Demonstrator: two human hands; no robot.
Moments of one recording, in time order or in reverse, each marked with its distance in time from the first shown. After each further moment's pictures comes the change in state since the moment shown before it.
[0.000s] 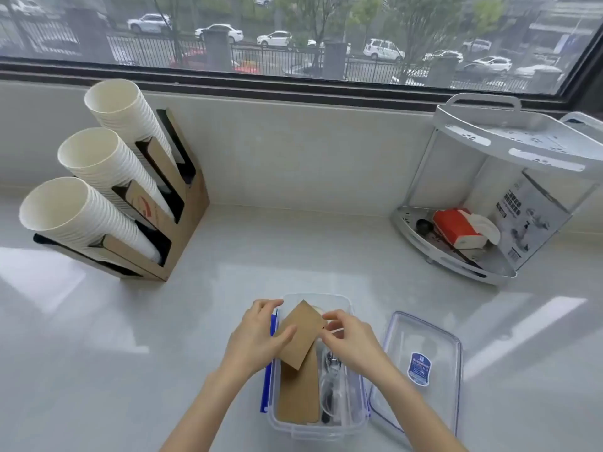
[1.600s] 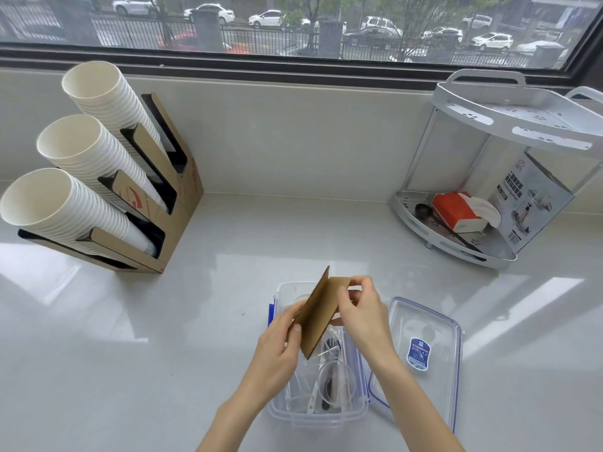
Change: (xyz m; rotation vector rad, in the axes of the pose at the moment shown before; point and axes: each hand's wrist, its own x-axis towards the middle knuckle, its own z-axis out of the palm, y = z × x) left_hand -0.036 0.032 0.014 -0.481 -0.058 0.110; right_hand -0.002 -0.020 -0.010 0.522 0.363 0.017
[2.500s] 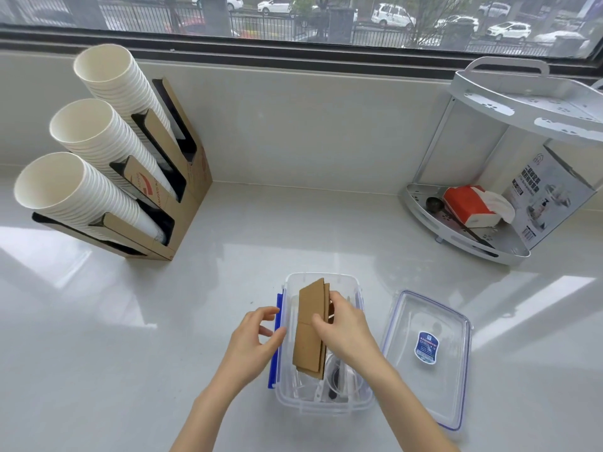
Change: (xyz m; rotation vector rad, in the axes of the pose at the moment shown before) left_hand -0.005 -0.031 -0.032 0.209 0.104 -0.223; right_hand -0.018 0.015 0.023 -0.393 -0.307 -0.052
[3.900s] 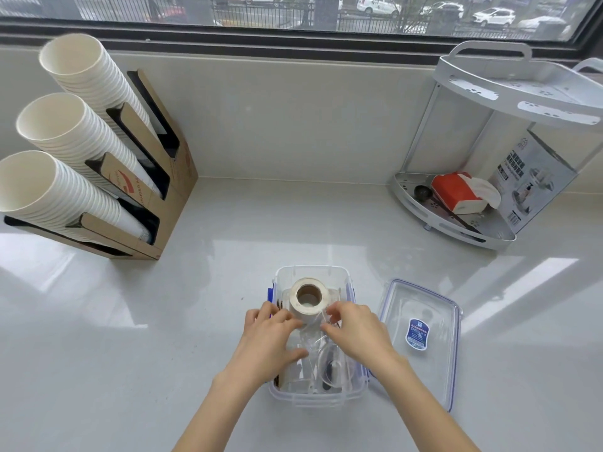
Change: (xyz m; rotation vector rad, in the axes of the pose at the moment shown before) left_hand 0.012 0.005 0.025 0.718 -0.222 0.320; right_hand 0.004 0.035 -0.015 -0.494 -0.033 0.093
